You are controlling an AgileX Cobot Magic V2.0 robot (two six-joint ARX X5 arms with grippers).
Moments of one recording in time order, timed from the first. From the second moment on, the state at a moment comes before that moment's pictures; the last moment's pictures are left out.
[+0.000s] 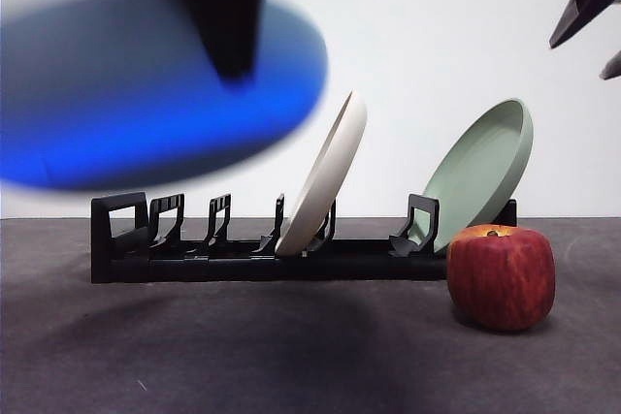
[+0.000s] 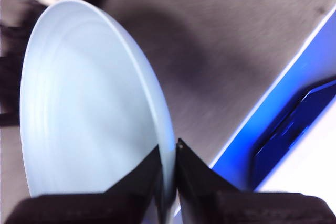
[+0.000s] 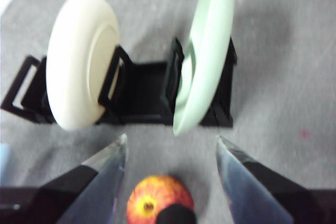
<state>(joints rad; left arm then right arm) -1.38 1.48 1.21 -1.04 -0.58 -0.37 0.08 0.96 0.81 -0.47 -0.36 0.19</state>
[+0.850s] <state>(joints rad) -1.16 1.61 1.00 -0.53 -0.39 -0.03 0.08 0.90 0.81 -0.59 -0.46 0.18</state>
